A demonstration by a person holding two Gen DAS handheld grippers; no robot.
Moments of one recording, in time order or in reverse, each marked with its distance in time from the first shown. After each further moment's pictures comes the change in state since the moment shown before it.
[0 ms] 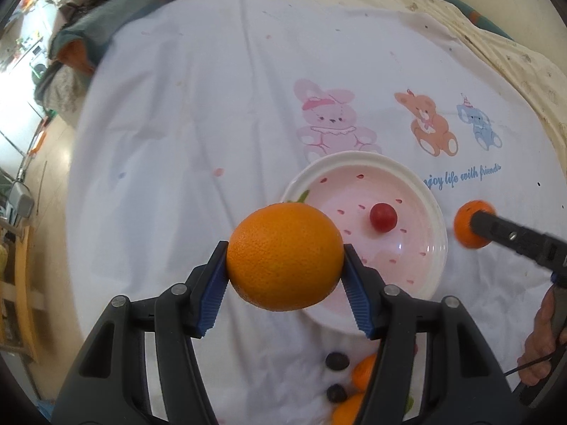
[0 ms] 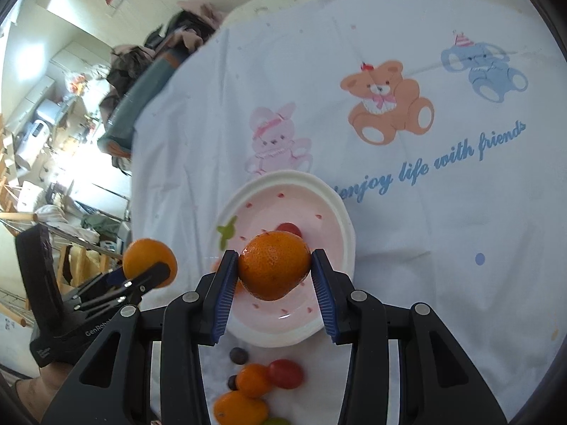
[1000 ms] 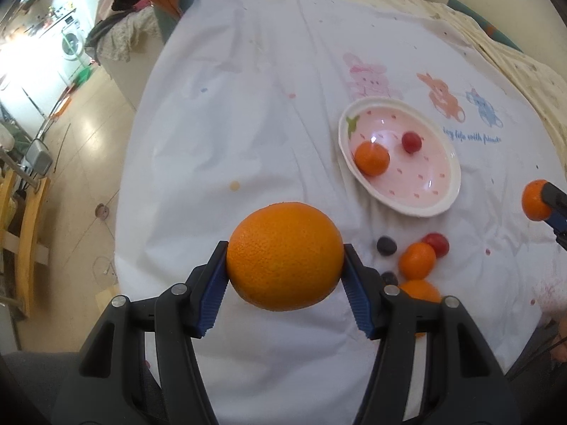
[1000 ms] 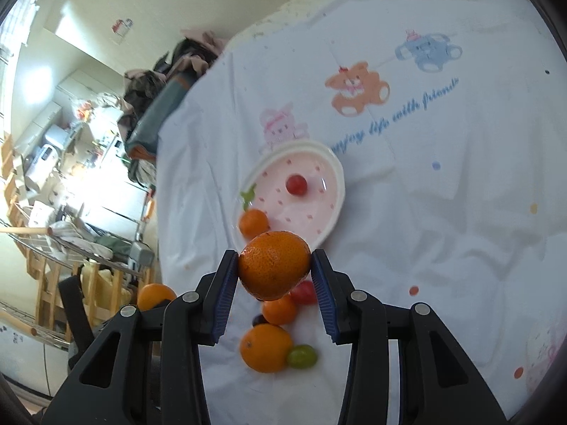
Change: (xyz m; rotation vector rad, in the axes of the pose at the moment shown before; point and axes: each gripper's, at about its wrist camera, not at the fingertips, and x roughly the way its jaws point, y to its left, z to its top) left arm -0.071 0.062 -0.121 -0.116 -0.018 0.047; right arm -0.090 0.014 -0.095 0.072 -0.145 0.041
